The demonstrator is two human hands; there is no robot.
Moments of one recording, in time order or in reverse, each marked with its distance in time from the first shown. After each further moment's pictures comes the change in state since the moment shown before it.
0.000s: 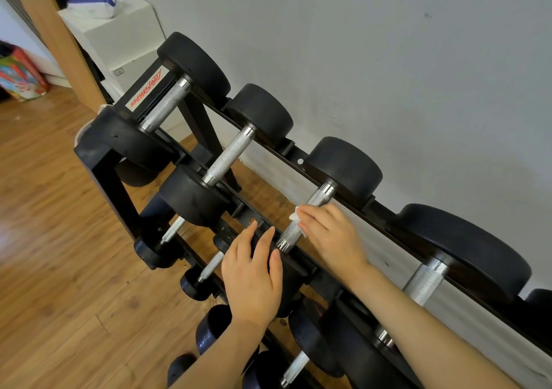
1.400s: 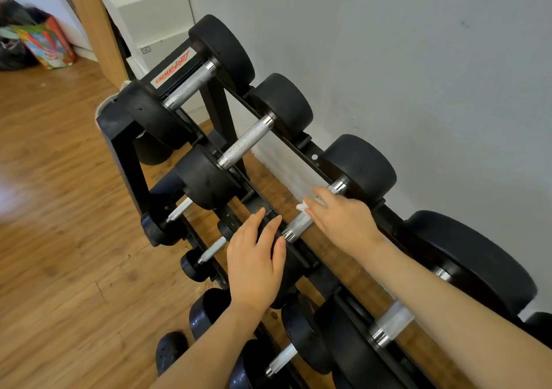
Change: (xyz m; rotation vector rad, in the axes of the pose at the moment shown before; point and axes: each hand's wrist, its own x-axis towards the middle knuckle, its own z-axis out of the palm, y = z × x) left_hand -0.003 -0.001 0.000 -0.010 -0.034 -0.033; right_hand 0.033 0.012 -0.028 -0.263 -0.274 -0.197
